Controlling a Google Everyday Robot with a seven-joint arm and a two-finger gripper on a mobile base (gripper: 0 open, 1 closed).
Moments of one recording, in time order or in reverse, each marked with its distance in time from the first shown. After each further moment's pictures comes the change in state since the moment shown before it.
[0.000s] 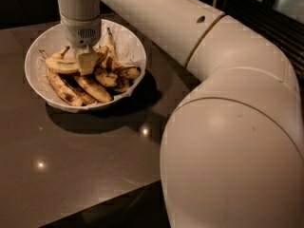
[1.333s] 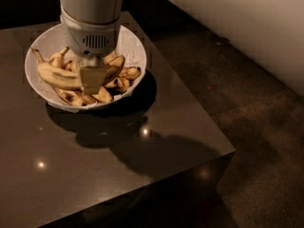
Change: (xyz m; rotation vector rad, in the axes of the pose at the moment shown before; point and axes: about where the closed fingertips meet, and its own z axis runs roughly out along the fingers) arm -0.027 0.119 -0.078 0.140 -0.056 0.125
